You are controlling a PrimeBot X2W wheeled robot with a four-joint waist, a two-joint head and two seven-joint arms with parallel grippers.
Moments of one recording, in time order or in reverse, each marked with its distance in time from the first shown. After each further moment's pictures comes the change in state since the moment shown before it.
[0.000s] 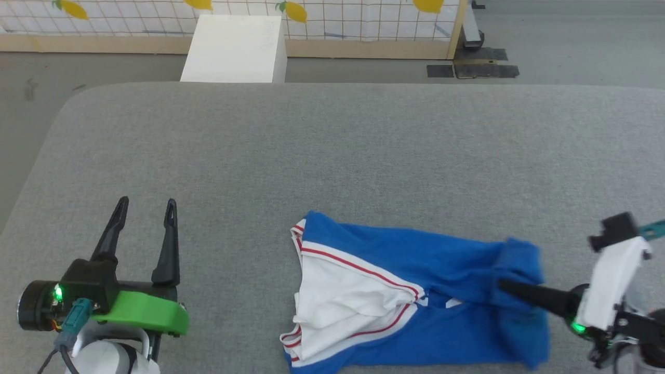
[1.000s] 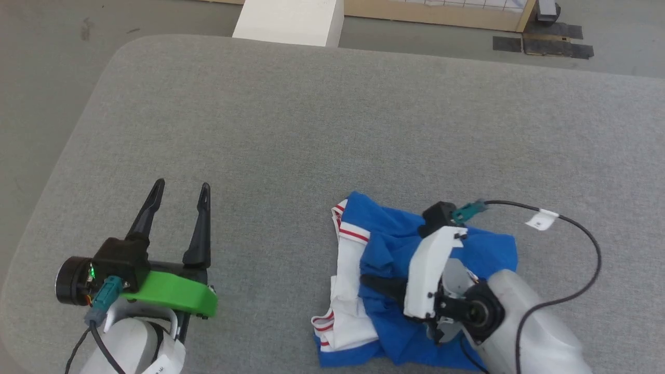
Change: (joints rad) left arm -0.096 -0.080 -0.043 0.077 0.009 -0.059 -0.009; right arm -0.317 0.051 0.702 0.569 -0.019 0.000 -0.585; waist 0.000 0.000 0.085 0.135
